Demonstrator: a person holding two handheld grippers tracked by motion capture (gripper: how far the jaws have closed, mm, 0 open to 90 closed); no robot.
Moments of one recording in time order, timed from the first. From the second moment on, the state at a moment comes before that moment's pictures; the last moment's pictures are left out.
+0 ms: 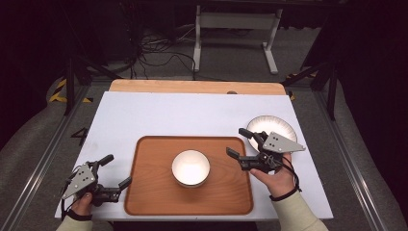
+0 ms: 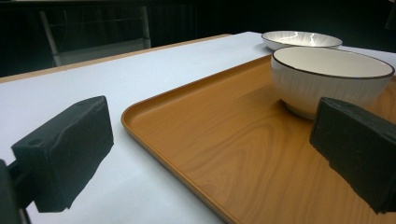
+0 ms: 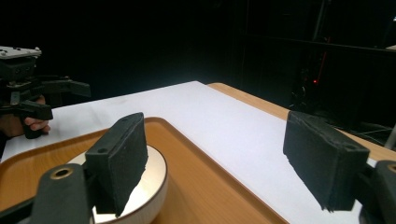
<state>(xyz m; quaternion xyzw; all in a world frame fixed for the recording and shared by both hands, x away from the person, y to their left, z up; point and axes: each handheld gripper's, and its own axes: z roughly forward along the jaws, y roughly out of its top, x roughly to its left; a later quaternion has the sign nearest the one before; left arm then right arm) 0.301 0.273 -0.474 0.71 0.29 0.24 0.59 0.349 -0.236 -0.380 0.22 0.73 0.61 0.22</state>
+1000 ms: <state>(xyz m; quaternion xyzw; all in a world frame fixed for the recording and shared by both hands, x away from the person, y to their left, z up) 0.301 0.273 -0.474 0.72 0.29 0.24 0.59 0.335 -0.293 -0.404 0.27 0.70 0.62 0.25</state>
